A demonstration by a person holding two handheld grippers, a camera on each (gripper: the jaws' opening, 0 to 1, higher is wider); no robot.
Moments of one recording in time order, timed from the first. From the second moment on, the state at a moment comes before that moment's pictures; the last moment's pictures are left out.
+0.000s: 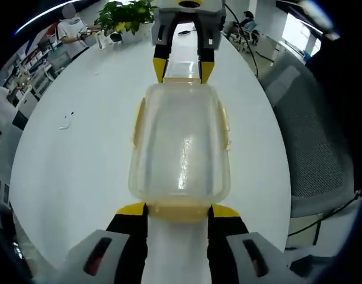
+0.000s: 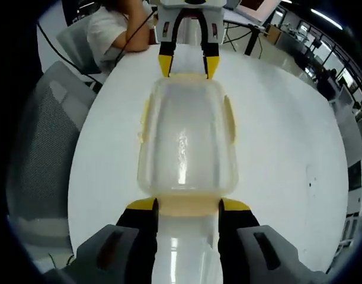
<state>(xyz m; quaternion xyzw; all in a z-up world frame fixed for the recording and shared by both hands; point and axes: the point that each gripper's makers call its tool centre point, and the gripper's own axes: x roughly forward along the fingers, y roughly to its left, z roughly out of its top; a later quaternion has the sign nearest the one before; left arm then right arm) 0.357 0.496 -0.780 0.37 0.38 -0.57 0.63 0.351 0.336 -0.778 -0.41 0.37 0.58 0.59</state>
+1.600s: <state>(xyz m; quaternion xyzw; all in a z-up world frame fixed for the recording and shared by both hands) 0.352 0.351 -0.775 0.37 0.39 -0.55 0.64 0.349 0.190 -0.778 -0.40 0.36 0.60 0.59</state>
